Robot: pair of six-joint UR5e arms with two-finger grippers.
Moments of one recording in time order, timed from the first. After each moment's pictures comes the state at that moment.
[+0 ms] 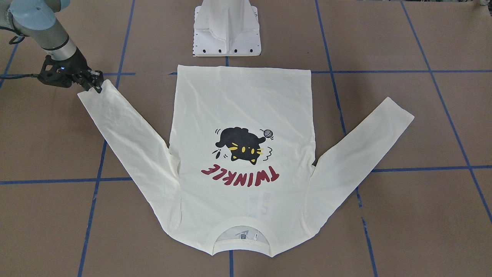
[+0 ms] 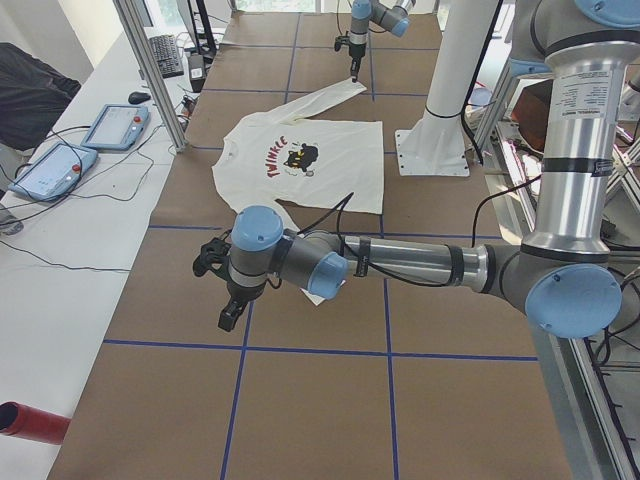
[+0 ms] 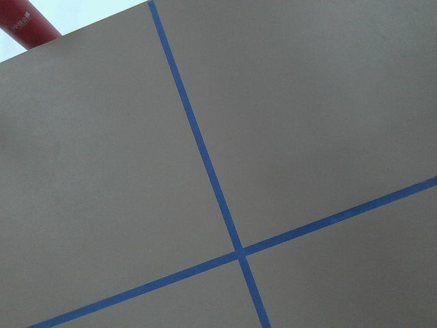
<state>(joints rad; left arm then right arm) -1.54 -1.60 -1.61 -1.92 -2.28 0.06 0.49 -1.84 2.00 -1.01 1.89 1.44</state>
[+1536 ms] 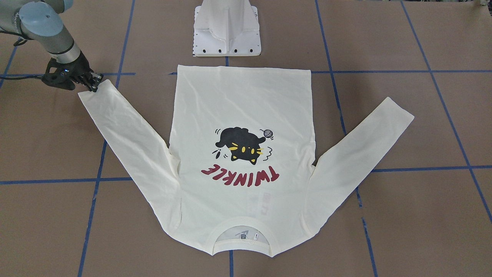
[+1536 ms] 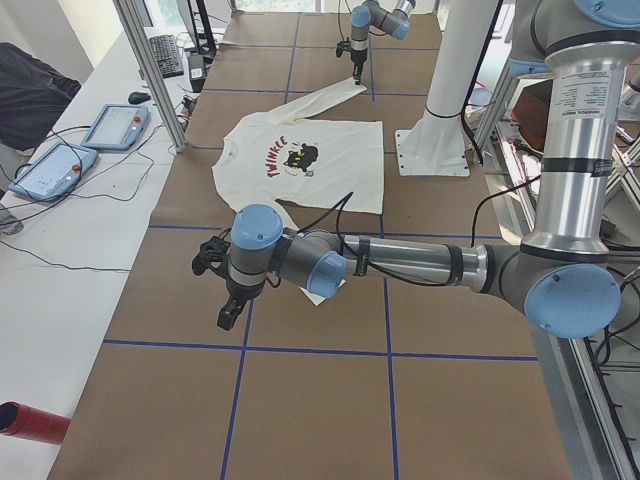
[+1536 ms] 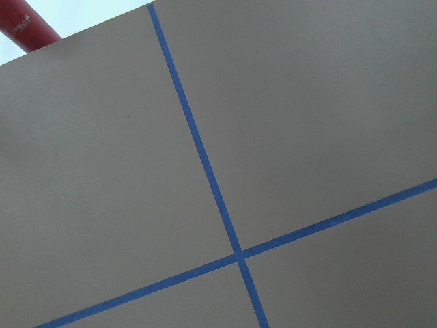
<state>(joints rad) -1.54 -1.60 -1.61 -1.92 -2.28 0.06 0.48 -1.82 1.99 -1.08 1.90 1.44</state>
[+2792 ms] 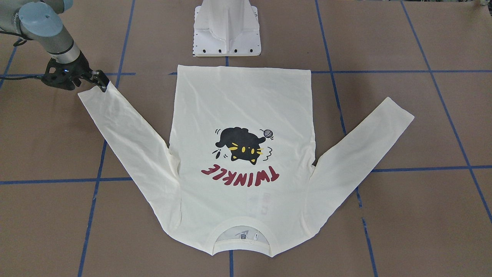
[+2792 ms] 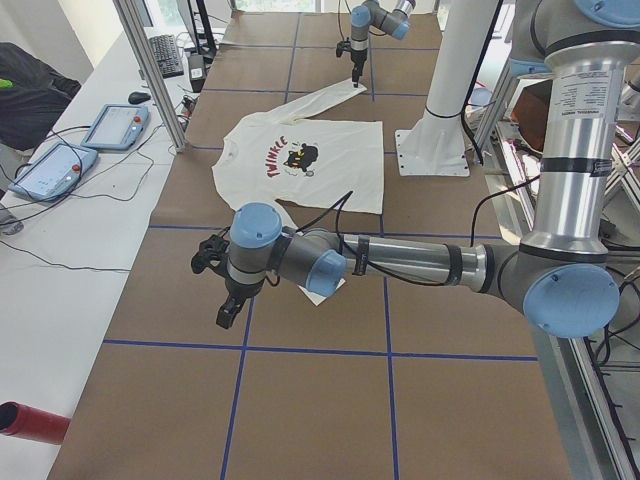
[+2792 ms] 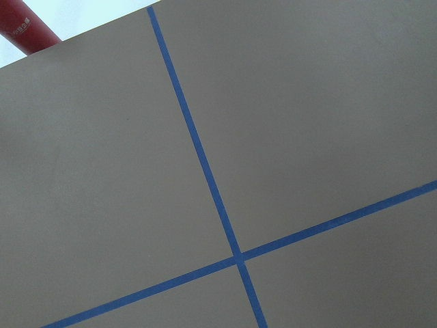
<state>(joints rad) -1.54 -1.61 -1.61 -1.92 -2.28 0.05 0.48 -1.82 1.98 -1.08 1.91 1.44</state>
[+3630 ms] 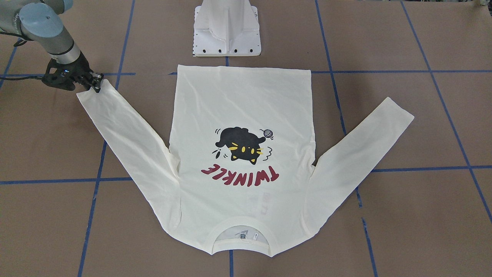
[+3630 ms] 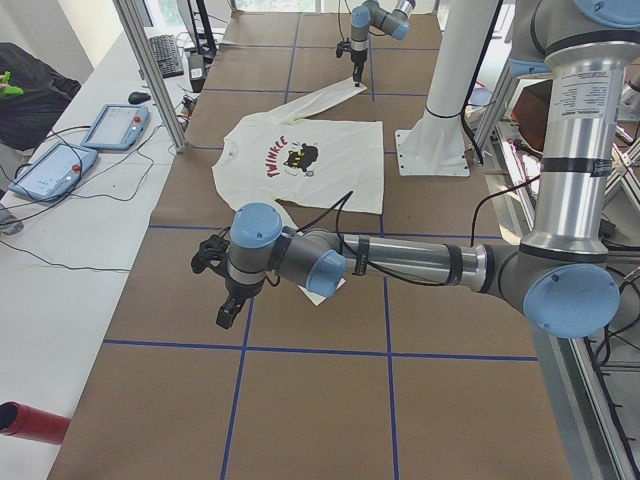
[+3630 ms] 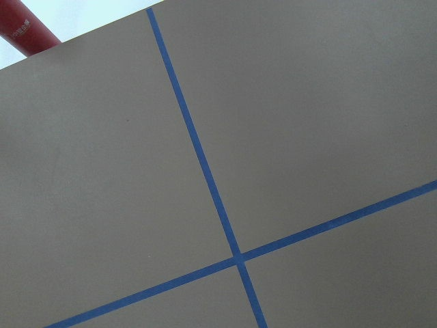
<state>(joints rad) -1.54 -1.60 -1.61 -1.92 -2.28 0.06 0.48 -1.82 1.98 -1.08 1.91 1.44</state>
